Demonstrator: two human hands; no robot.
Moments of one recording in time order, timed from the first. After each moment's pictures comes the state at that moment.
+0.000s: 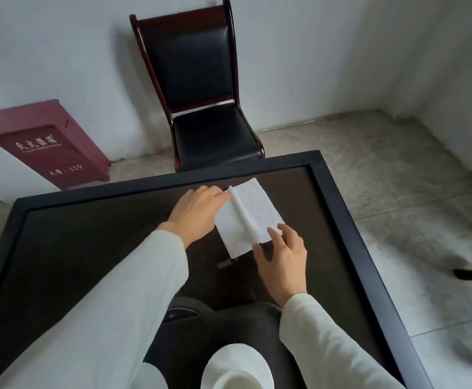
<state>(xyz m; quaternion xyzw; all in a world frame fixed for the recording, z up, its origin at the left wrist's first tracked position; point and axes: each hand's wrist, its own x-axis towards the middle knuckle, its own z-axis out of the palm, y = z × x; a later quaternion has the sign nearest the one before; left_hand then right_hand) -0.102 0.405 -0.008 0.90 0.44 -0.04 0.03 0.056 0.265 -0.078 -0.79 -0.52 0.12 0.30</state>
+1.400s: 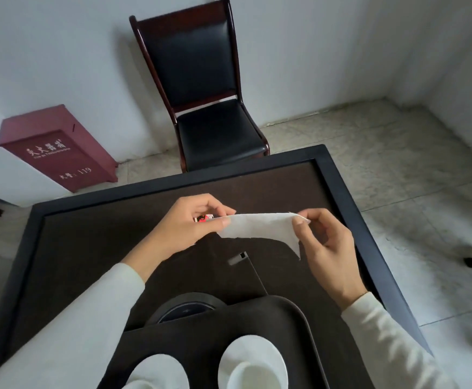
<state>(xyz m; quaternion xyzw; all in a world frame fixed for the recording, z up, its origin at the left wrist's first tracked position) -0.141 0.379 0.034 0.72 0.47 0.15 0.49 0.098 0.254 0.001 -0.64 -0.42 0.34 0.55</state>
